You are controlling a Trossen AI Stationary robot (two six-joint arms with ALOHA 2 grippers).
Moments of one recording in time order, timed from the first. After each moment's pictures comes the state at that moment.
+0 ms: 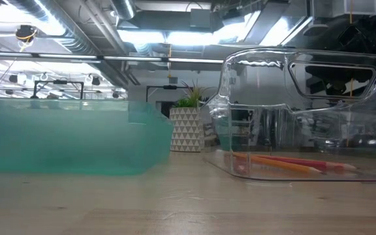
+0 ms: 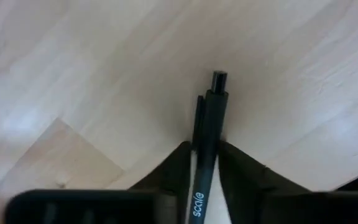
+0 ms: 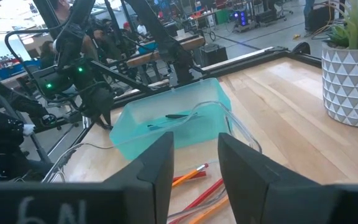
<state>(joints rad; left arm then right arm) -0.91 1.92 1.17 -0.84 0.03 -1.77 -0.05 0.07 0.01 0.02 -0.05 0.31</state>
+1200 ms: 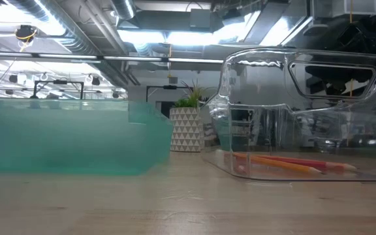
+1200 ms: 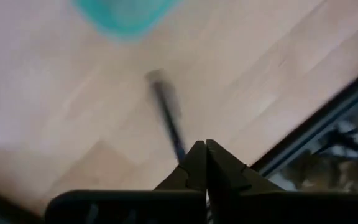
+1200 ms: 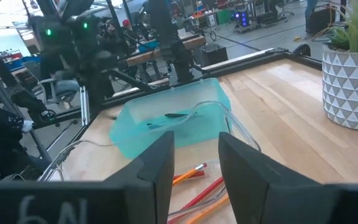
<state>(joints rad) -0.81 1.59 1.16 -0.92 -0.03 -1.68 -0.05 0.07 0.01 0.02 -0.05 0.29</state>
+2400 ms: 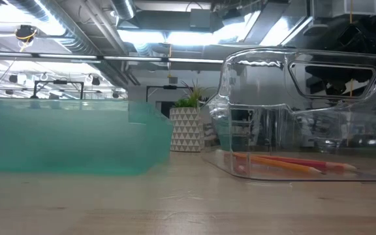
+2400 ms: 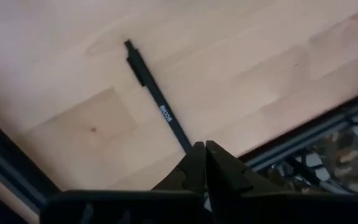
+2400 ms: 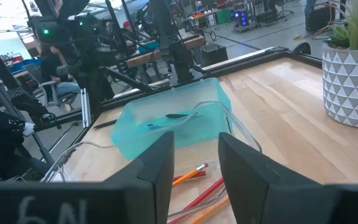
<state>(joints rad) -0.94 1.53 1.16 -0.97 -0.10 -2.08 -0.05 0.07 0.01 0.02 -0.05 0.30</state>
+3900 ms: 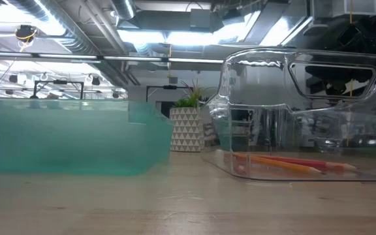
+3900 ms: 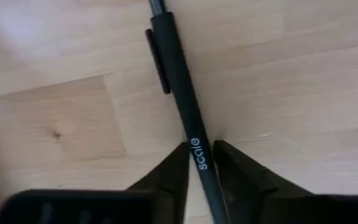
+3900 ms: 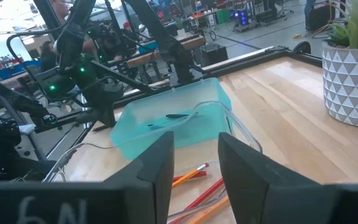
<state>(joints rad) -0.90 1.94 1.17 -0.86 0.04 -2.30 -0.05 0.07 0.01 0.02 -0.05 0.31</state>
